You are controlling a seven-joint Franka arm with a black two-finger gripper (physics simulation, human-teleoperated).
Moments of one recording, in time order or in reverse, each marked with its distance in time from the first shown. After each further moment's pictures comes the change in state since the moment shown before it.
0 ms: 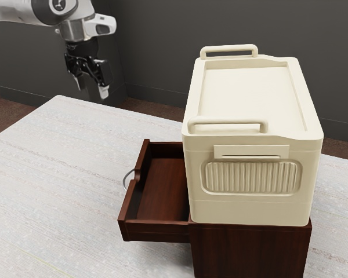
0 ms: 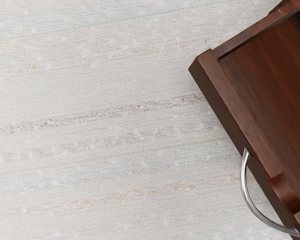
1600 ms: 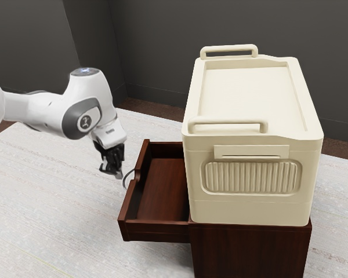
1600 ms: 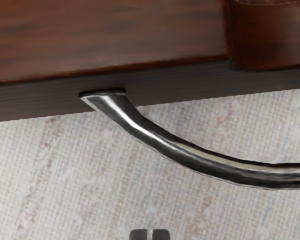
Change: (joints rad) arm -0.043 -0.061 -0.024 -0.723 -0.066 0.708 1.088
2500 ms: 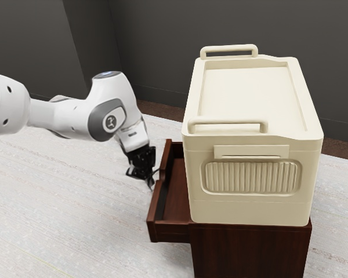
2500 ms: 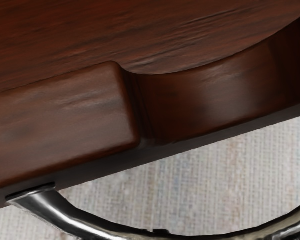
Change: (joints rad) arm 0.042 0.107 -0.153 0.105 -0.174 0.009 0.181
